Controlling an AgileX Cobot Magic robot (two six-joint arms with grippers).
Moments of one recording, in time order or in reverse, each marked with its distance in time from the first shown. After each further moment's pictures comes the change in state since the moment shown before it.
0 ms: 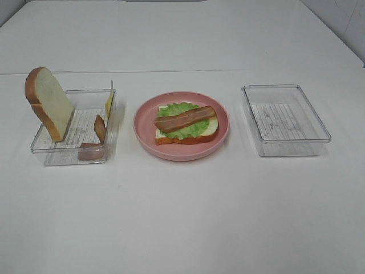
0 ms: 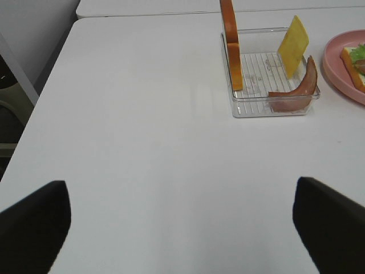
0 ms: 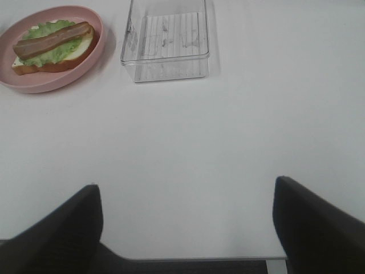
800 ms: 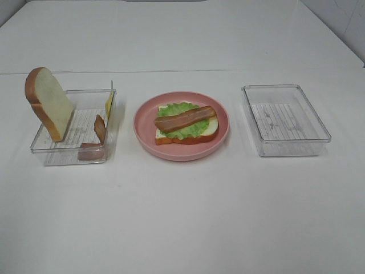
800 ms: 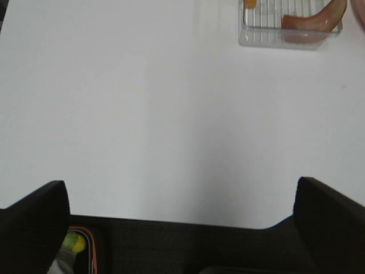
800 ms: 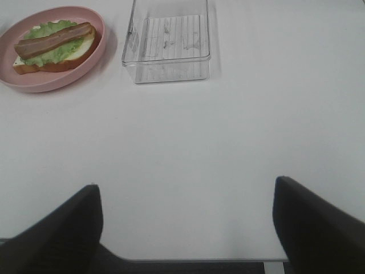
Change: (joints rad) left arm 0.000 0.520 -0.239 0.000 0.141 -0.109; right arm 0.000 0.000 0.000 0.001 -0.005 -0.014
